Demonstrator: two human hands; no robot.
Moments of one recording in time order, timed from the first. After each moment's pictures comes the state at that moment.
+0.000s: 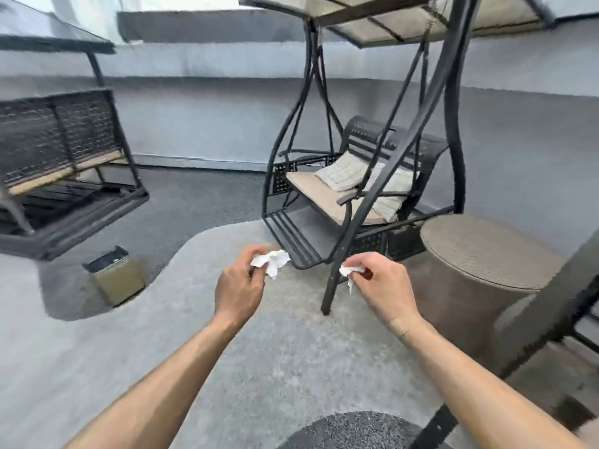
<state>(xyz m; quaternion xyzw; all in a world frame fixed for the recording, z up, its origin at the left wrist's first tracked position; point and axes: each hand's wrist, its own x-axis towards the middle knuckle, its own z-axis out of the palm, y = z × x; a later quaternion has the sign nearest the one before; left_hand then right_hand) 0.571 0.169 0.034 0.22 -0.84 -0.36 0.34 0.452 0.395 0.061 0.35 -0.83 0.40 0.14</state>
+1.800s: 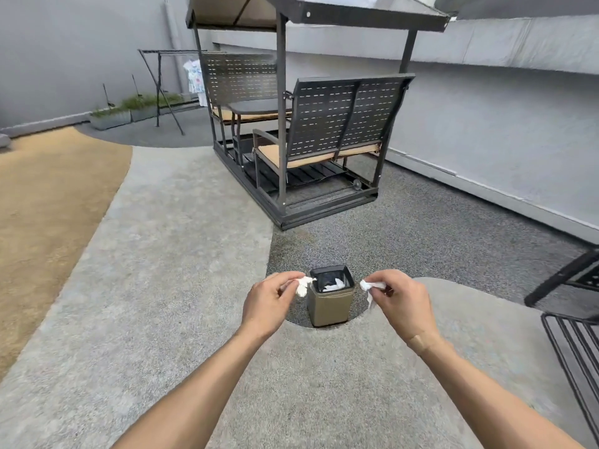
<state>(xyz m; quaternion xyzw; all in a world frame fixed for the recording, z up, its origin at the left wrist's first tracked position) 0.743 -0.719 -0.024 0.50 -0.70 -0.33 0.39 0.498 -0.651 -0.004 0.63 -0.67 0.40 -0.03</state>
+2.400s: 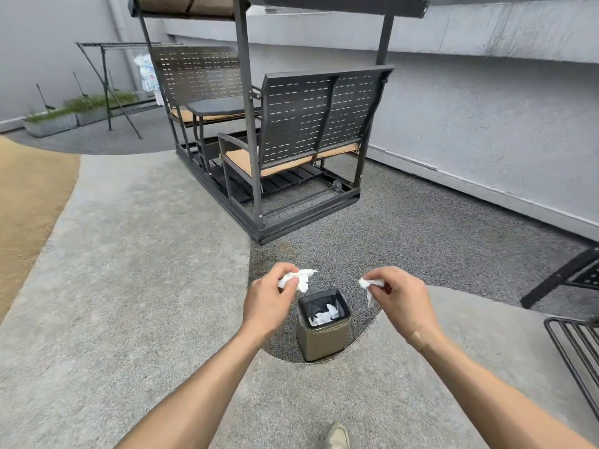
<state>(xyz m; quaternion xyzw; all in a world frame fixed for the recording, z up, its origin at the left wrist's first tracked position) 0.668 -0.971 -0.041 0.49 -0.72 -0.34 0.35 0.433 -0.878 -0.017 0.60 -0.71 0.36 0.00</state>
